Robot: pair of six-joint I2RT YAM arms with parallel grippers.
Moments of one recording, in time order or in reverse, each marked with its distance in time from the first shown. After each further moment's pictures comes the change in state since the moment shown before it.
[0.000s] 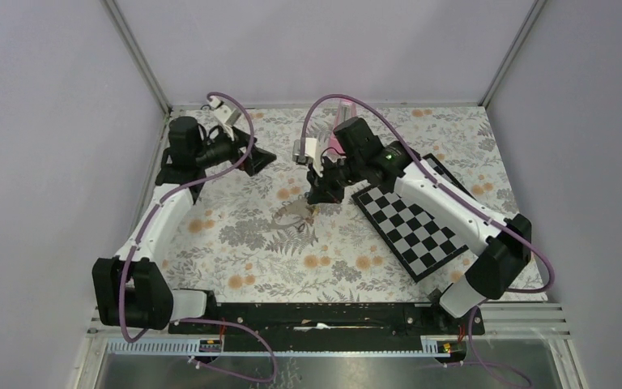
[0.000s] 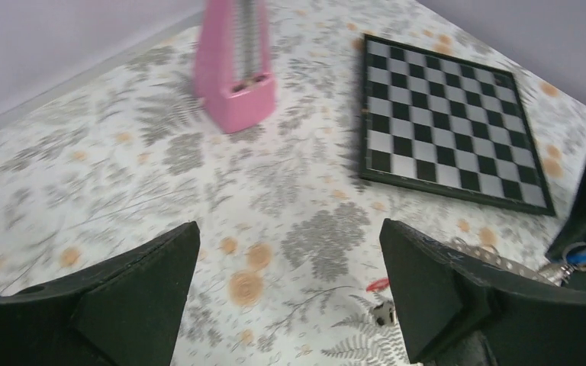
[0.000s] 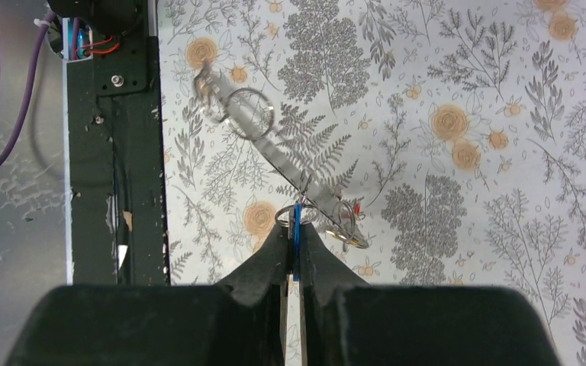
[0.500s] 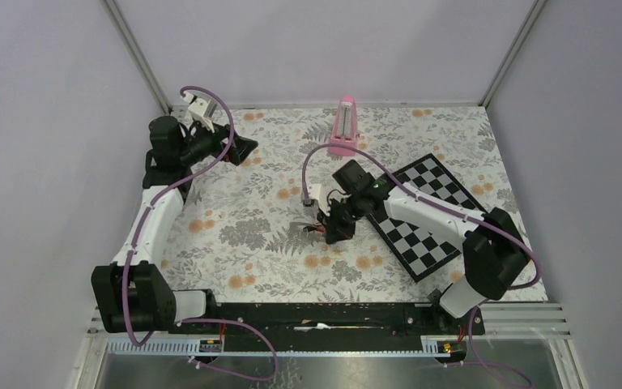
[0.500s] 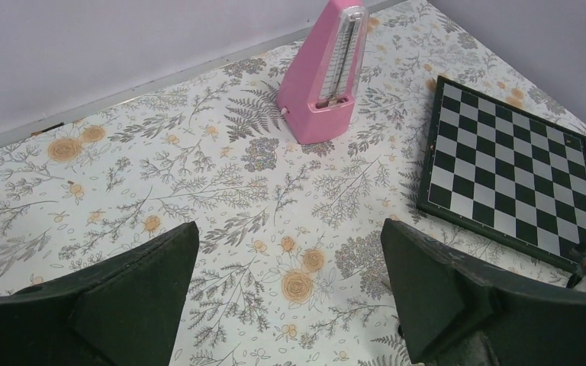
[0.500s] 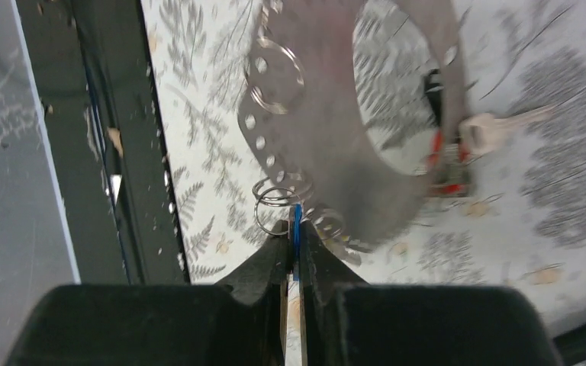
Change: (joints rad) left arm 0.159 -0.033 0.002 0.037 -0.123 -0.088; right arm 0.019 0.029 -0.335 0.112 0.033 -0.009
